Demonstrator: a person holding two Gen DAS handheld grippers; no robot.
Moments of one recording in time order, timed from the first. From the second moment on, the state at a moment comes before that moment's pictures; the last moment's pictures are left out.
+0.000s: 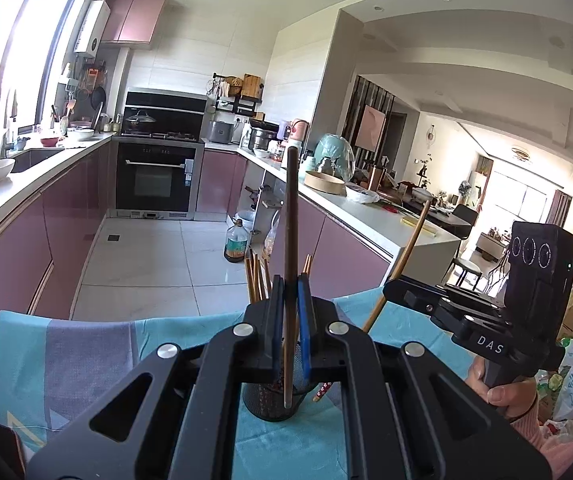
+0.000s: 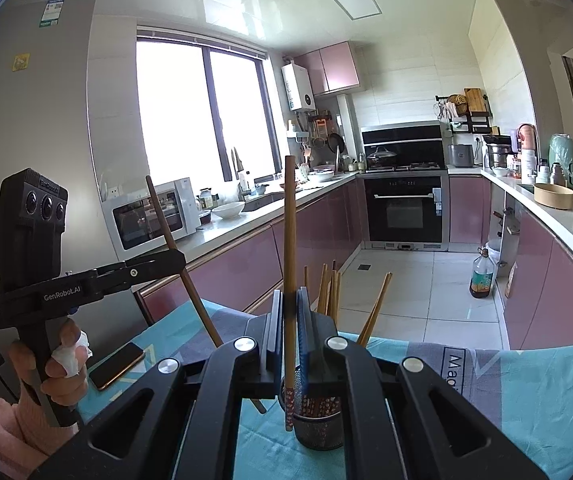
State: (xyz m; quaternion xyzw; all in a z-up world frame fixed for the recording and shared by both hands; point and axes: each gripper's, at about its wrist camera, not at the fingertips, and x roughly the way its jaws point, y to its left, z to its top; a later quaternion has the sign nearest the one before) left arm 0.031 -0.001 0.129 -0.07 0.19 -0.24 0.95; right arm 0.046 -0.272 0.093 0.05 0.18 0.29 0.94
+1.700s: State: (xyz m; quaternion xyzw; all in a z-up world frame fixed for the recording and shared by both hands) left arm 0.086 -0.012 0.100 -0.05 0.26 -0.24 0.93; right arm 0.095 -0.254 0.060 0.03 0.24 0.24 0.94
